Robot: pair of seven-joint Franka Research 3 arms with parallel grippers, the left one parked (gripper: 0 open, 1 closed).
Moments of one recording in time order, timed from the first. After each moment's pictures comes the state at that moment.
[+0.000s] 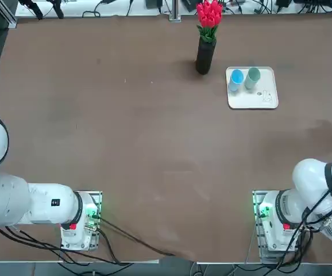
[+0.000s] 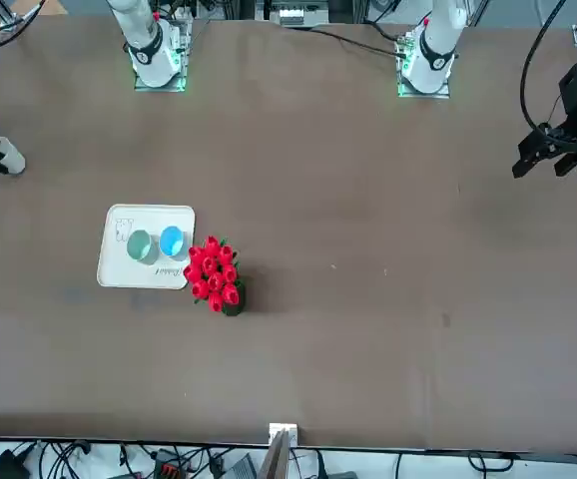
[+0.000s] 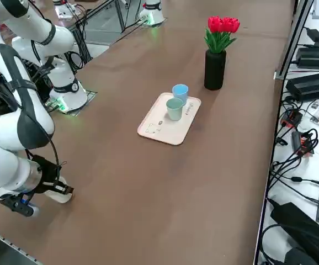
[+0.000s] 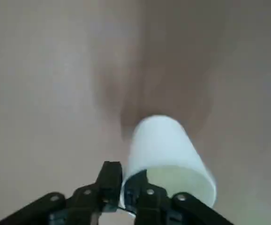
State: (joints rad) arm -0.99 0.53 0.05 -1.80 0.10 2.06 0.56
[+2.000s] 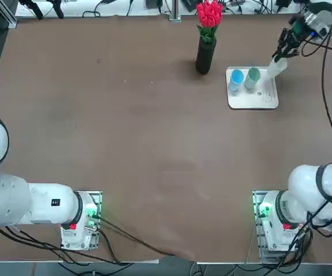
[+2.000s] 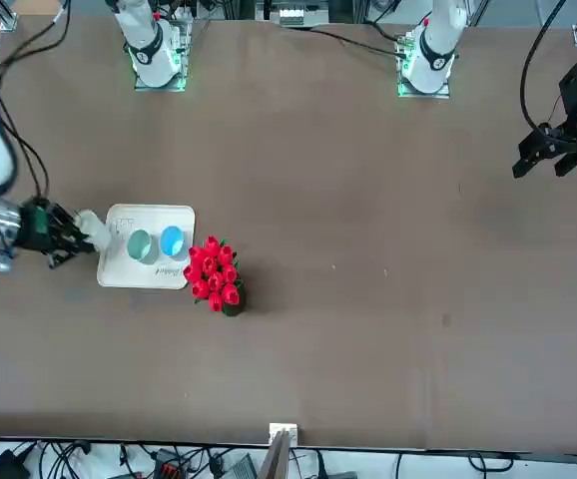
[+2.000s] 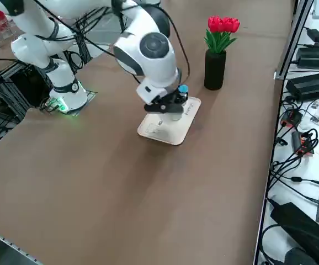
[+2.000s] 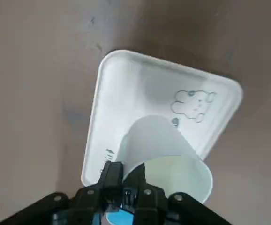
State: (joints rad) arm -0.61 0.48 0.47 -1.76 0.19 2.03 1.06
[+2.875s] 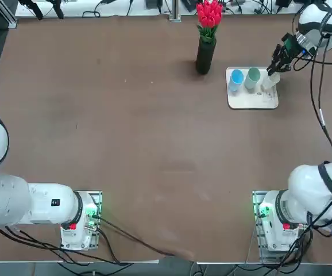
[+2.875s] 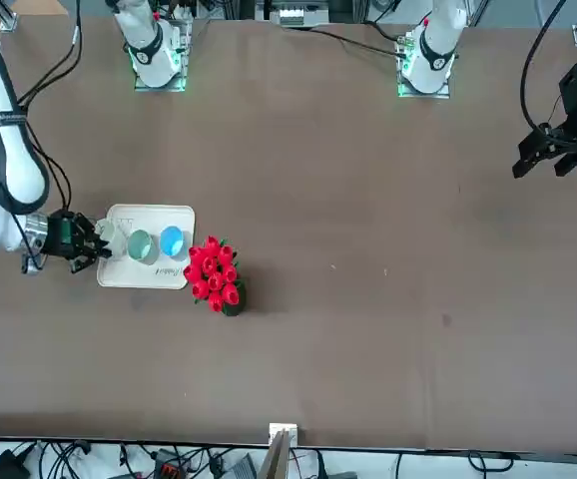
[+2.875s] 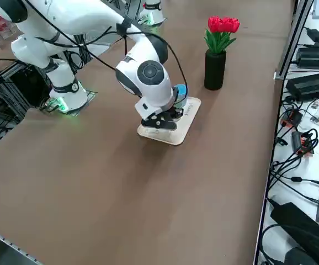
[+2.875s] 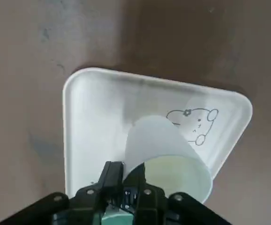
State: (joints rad) arm -0.63 0.52 0.45 -1.88 0.19 2.17 1.07
